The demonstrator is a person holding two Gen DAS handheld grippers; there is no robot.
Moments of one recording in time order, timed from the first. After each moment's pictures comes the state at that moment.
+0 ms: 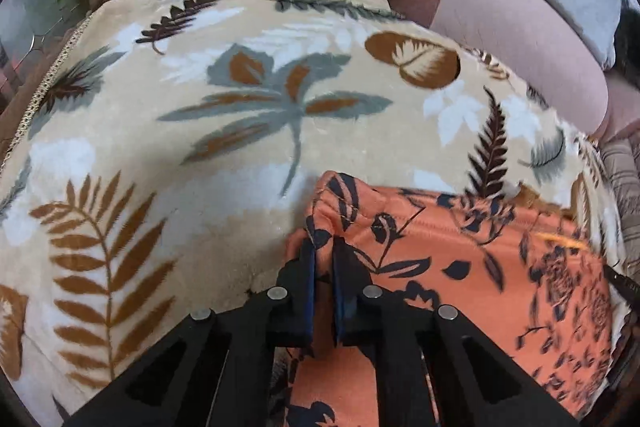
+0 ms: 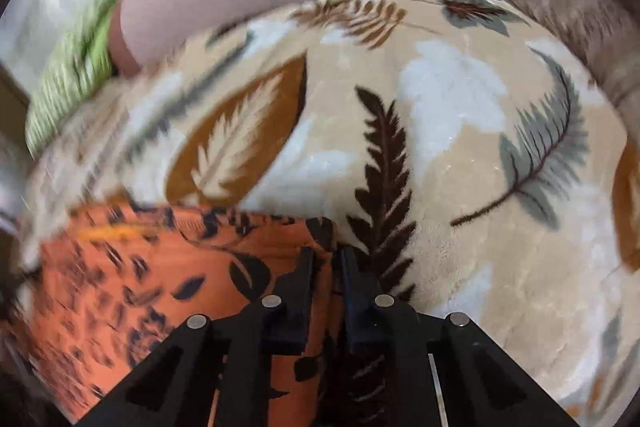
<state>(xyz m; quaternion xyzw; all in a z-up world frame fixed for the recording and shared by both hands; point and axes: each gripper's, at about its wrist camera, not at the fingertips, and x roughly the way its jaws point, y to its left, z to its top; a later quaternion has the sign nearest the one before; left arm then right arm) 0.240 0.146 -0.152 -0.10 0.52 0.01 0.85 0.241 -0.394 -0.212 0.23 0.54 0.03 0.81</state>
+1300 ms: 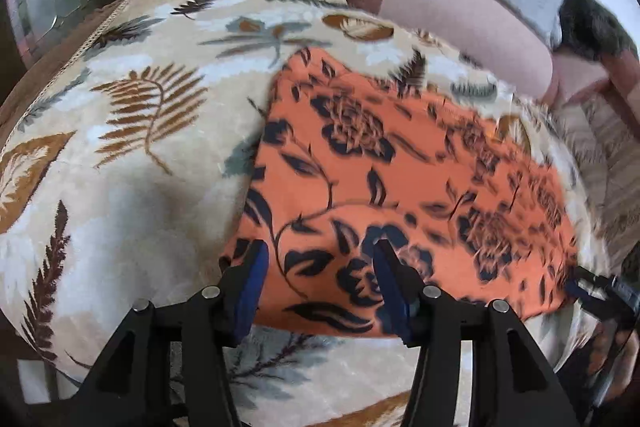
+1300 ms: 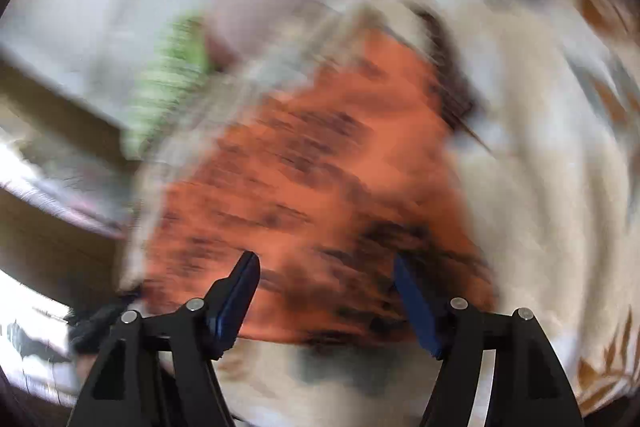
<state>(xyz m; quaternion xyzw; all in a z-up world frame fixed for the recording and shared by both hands) 0.069 0.115 -0.143 -0.09 0.51 -0.02 0.86 0.057 -0.376 -0.188 0.38 0.53 0.09 0.75</state>
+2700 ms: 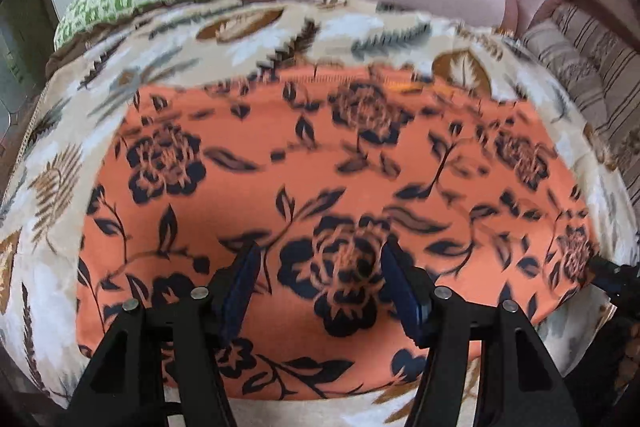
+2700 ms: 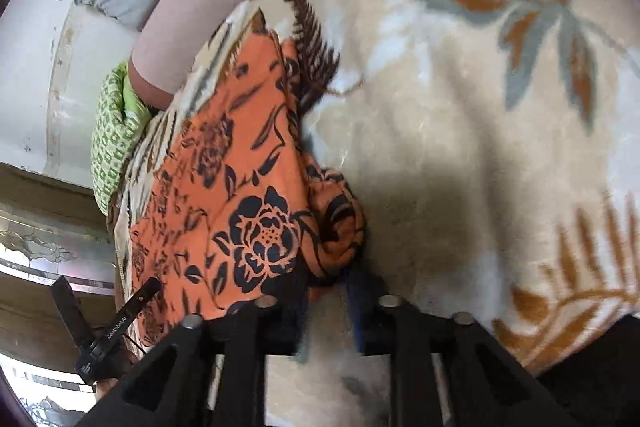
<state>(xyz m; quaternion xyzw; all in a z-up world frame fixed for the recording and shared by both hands) 0.098 -0.036 -0.139 0.02 0.49 -0.08 0.87 0.014 -0.421 -0.185 0.41 0.52 0.01 0.74</state>
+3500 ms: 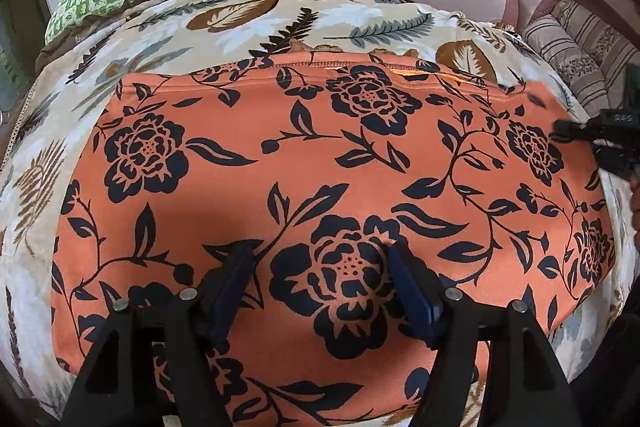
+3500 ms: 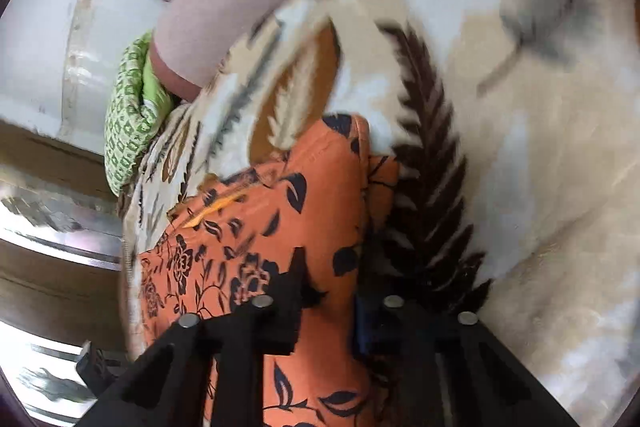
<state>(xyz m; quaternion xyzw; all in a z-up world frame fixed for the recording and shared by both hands) 0.106 -0.035 -0.165 0.02 0.50 -0.08 0.86 0.184 -0.407 -0.185 0.33 0.53 0.10 0.77</state>
